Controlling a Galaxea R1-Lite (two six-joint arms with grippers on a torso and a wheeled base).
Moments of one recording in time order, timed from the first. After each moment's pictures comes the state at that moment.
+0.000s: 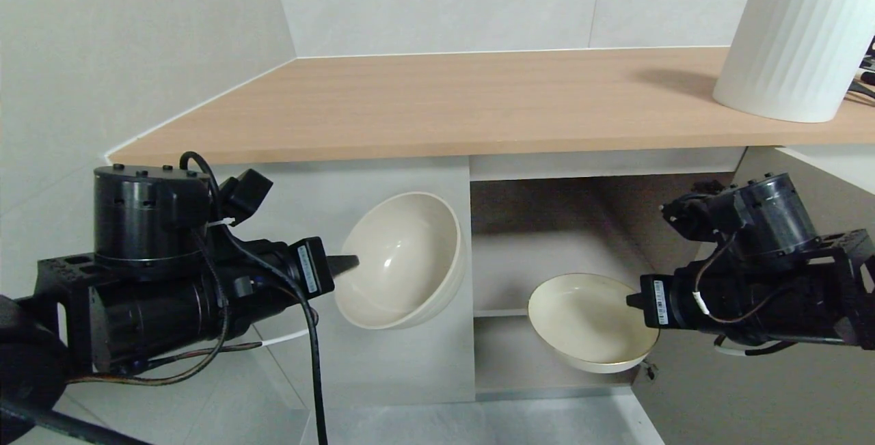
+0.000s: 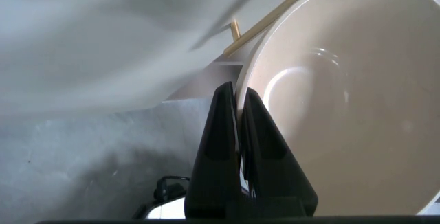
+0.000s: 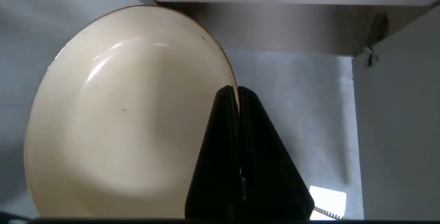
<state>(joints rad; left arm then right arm) -0.42 1.52 -0.72 -0.37 -0.11 -0.57 0.49 1.61 -0.86 -0.03 -0.09 0.38</state>
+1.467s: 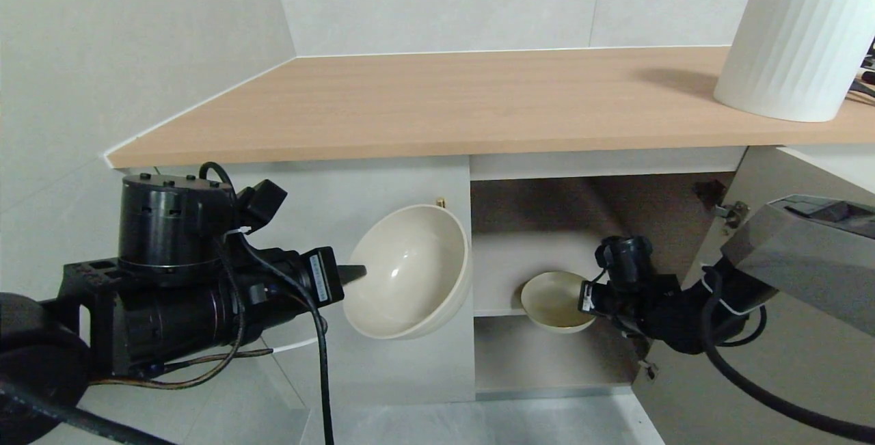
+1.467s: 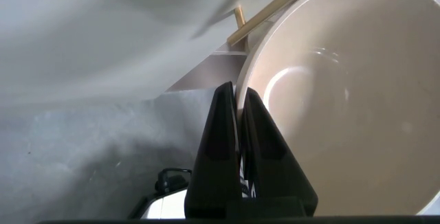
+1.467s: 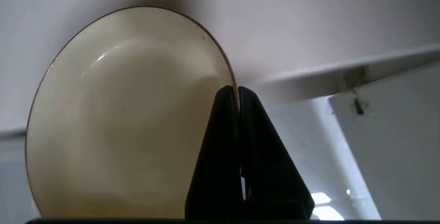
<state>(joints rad) -0.43 1.55 -0.71 -0.37 -0.11 -0.57 0.38 2.28 -1.02 -0.58 -0.32 0.45</state>
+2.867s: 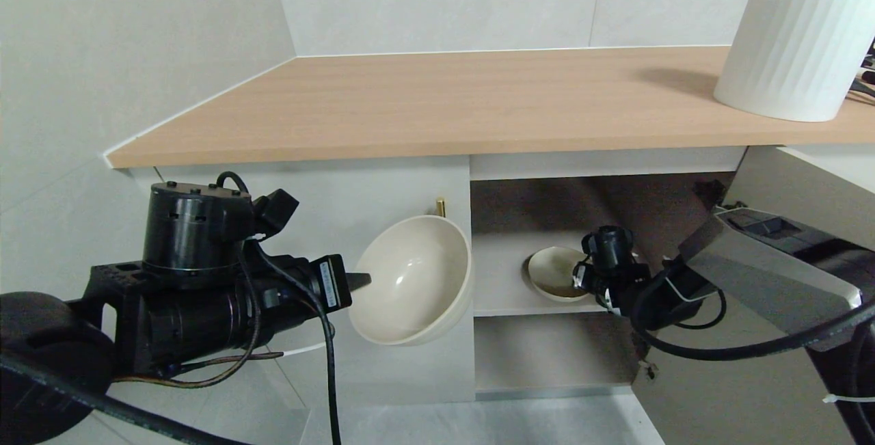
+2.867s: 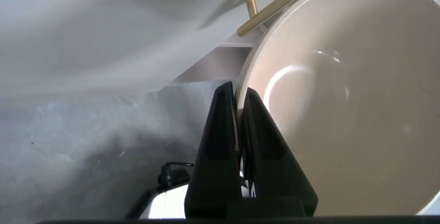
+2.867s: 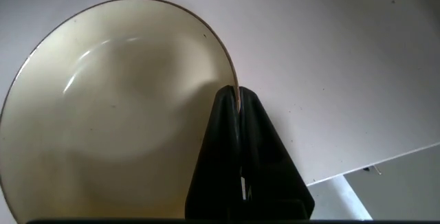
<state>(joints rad) -0.43 1.59 -0.71 -0.37 -0.11 -0.57 0.33 2.49 -1.32 -0.59 -0.44 0.47</state>
